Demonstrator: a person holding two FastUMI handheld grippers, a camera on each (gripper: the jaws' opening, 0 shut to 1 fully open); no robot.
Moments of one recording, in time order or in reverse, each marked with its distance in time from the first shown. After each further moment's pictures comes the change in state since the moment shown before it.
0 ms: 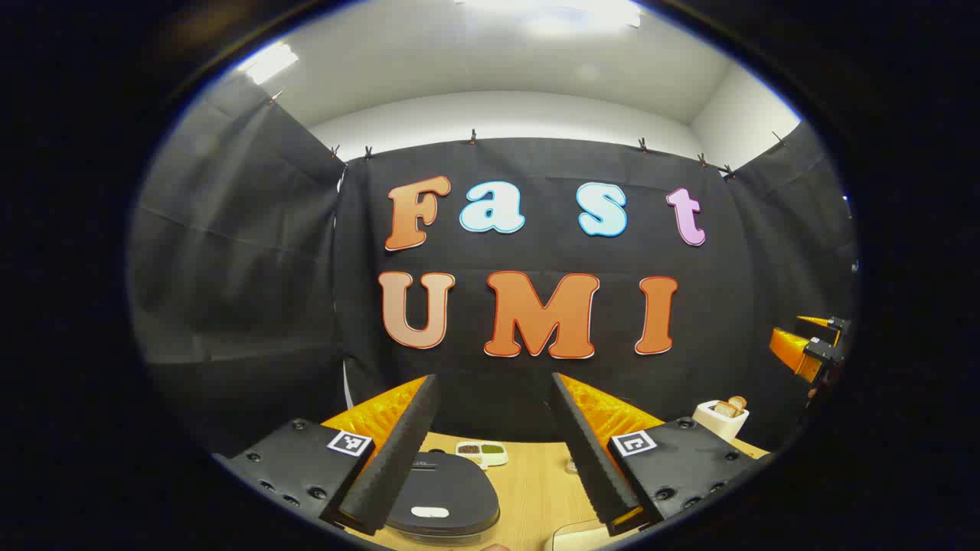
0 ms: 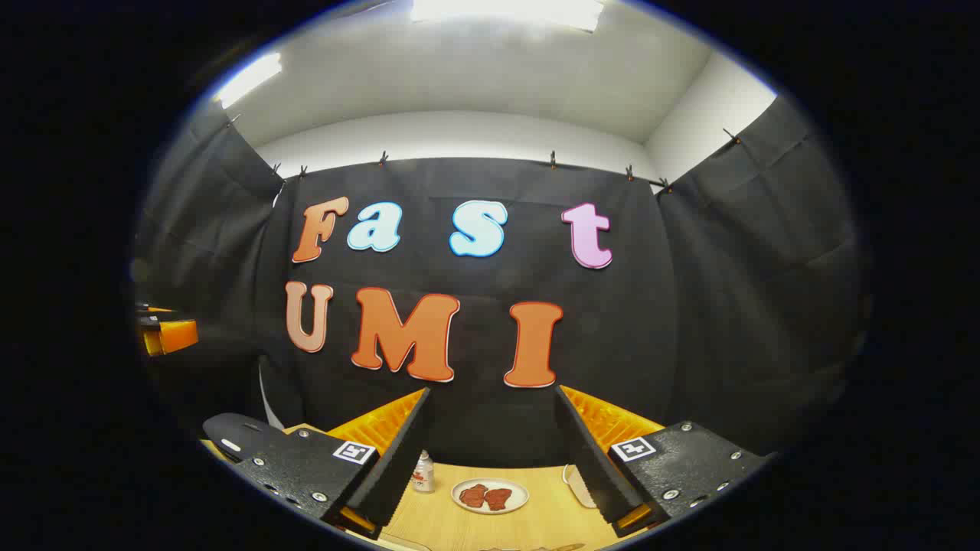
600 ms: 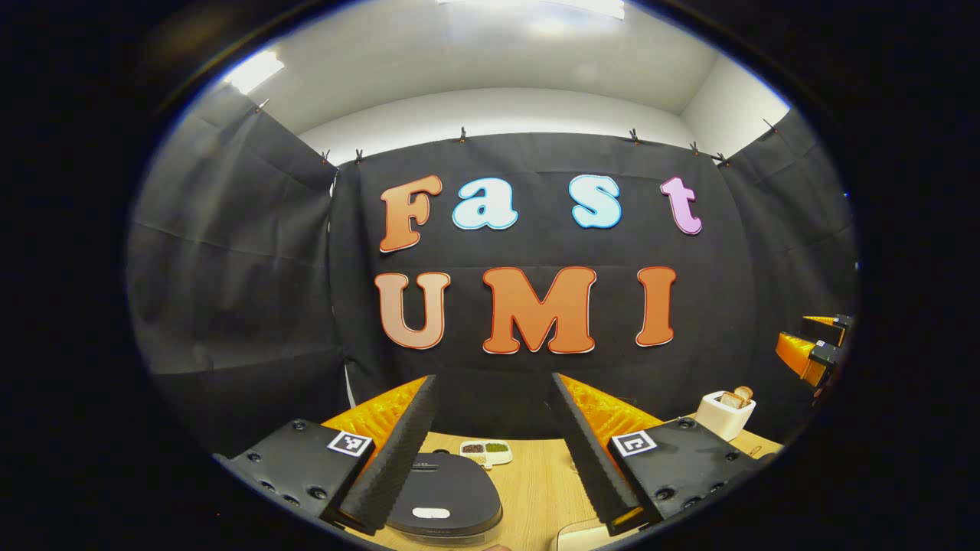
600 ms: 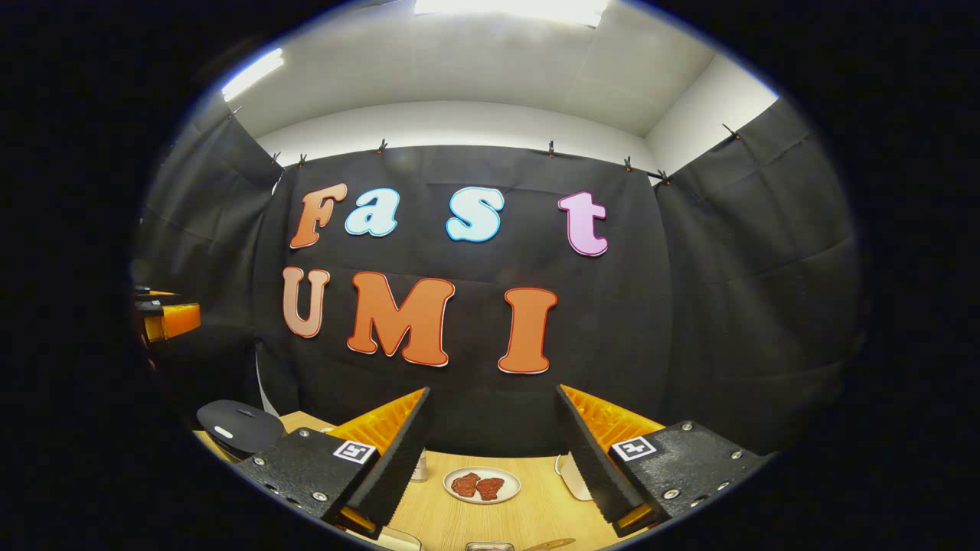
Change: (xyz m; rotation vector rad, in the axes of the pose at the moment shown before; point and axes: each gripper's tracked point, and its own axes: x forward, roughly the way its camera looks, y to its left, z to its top) left arm 0.009 -0.003 0.003 0.050 0.000 0.014; right arm -0.005 -0.014 -0.008 -0.029 0.018 -0.030
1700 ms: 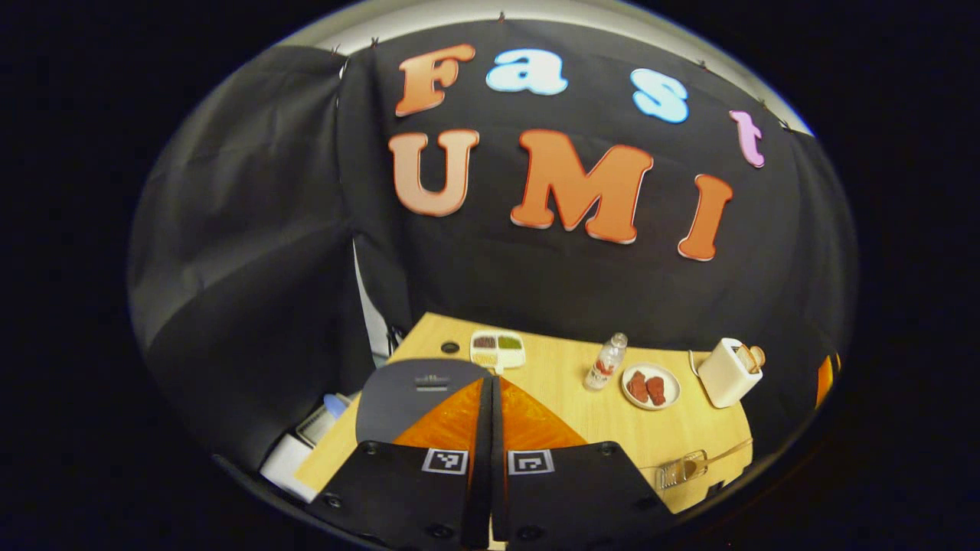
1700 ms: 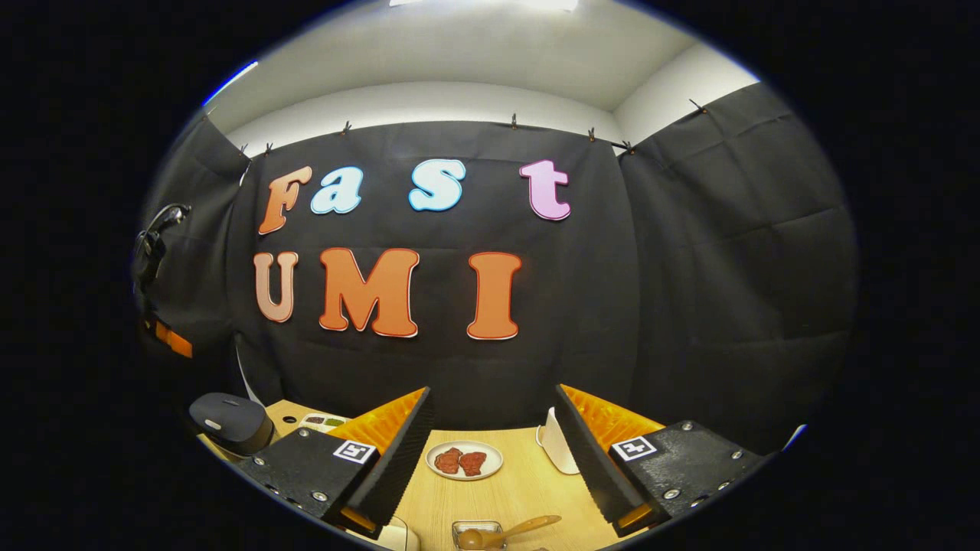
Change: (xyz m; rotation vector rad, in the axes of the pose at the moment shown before) left arm 0.042 0.042 -0.138 -0.162 0.718 0.071; right arm -0.029 -0.044 -0.051 0.037 0.125 -0.118
